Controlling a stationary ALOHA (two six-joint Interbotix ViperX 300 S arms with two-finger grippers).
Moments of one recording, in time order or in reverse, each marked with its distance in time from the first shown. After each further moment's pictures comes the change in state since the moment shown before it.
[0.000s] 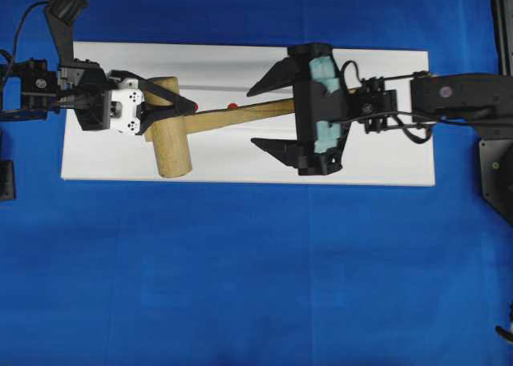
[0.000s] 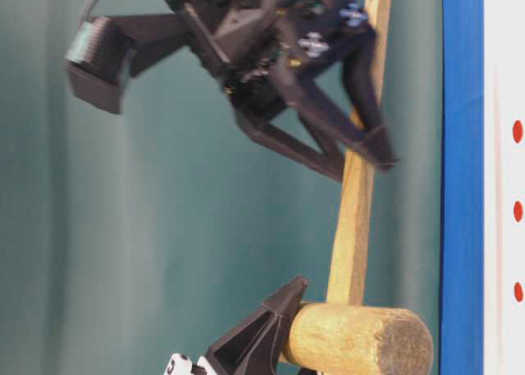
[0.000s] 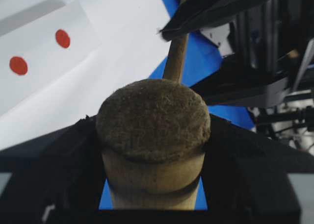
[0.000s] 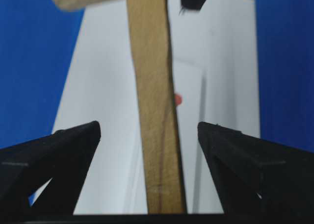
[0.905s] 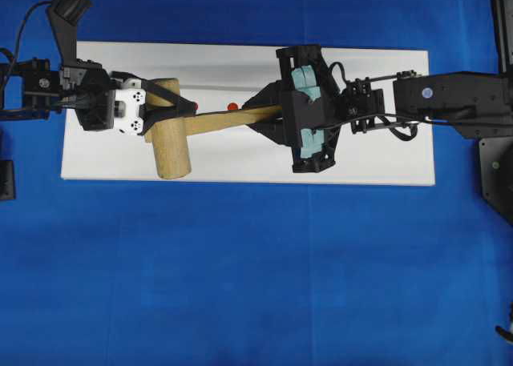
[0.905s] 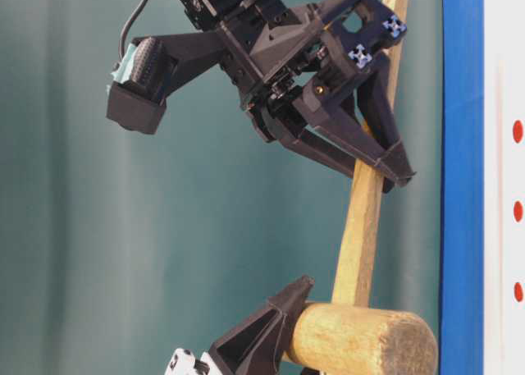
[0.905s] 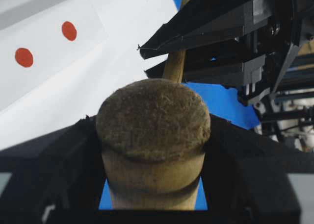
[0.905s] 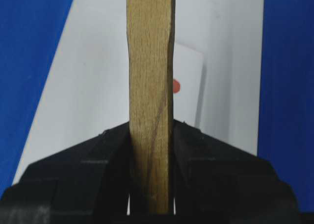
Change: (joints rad) left arm -0.002 0.003 -0.017 0.003 0.046 -0.003; right arm -0.012 0.049 -0.018 -0.077 -0.003 0.002
